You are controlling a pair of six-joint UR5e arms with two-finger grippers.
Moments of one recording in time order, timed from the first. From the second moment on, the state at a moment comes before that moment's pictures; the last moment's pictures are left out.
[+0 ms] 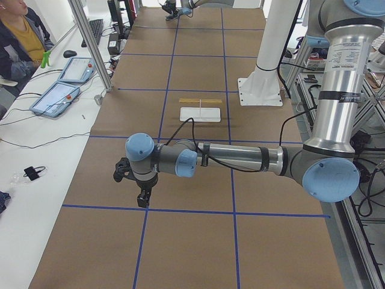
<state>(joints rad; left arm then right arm) -1.52 -1.67 -1.52 -1.68 -2.33 0.02 1.40 -1.13 0.58 -0.89 1.82 -0.80</state>
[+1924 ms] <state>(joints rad) -1.31 -1.88 -1.56 -2.02 -2.55 -1.06 1.19 -1.12 1.78 -1.77 2.25 0.68</state>
